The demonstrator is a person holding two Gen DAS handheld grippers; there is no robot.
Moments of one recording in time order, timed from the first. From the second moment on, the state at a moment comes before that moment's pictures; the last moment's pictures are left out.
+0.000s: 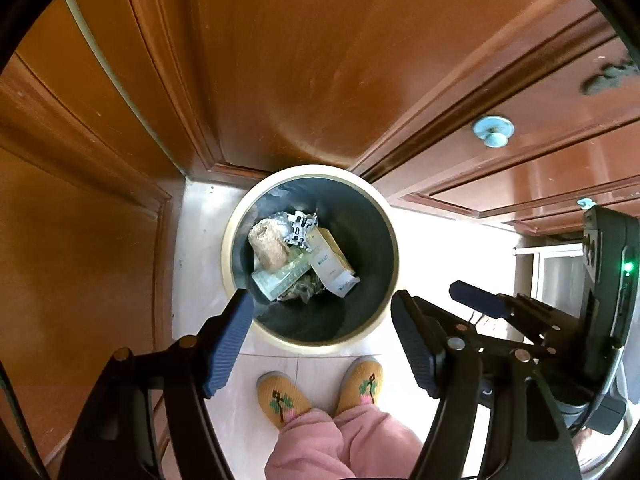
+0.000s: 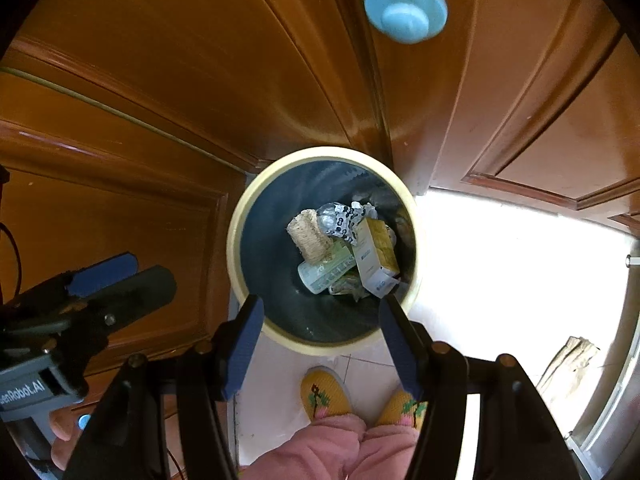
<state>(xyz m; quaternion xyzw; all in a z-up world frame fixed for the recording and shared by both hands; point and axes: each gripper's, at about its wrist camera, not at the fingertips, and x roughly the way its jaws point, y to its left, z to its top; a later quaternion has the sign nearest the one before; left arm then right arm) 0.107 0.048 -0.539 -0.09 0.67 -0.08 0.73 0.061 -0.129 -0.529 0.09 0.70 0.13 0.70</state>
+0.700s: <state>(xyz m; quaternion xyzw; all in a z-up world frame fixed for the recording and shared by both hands) 0.074 0.058 -0.376 -0.09 0.67 -0.04 0.74 0.052 -0.137 -0.386 0.07 0.70 0.14 0.70</state>
